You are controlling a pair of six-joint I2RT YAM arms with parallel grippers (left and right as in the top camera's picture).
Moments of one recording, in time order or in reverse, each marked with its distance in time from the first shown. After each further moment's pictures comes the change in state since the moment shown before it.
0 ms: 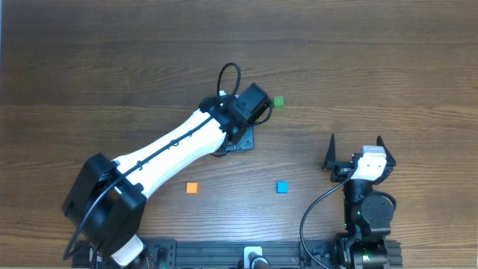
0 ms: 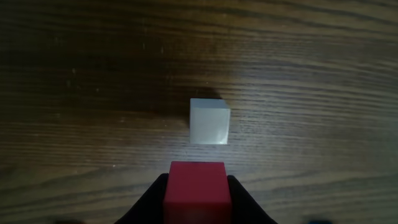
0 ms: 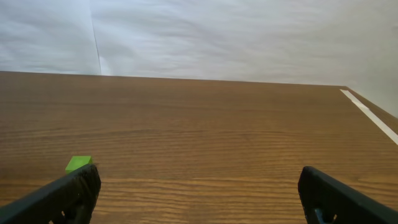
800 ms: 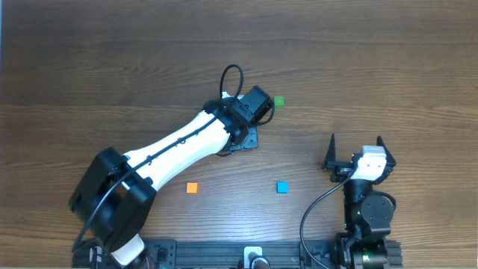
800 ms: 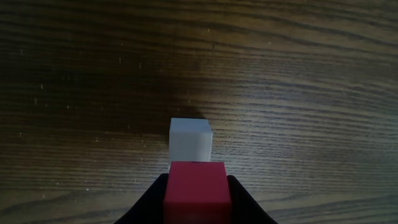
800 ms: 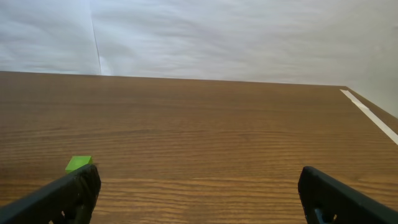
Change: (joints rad) left arm -0.004 0.042 -0.016 0.094 0.000 -0.025; right arm 0.000 0.000 0.000 0.000 0.000 0.000
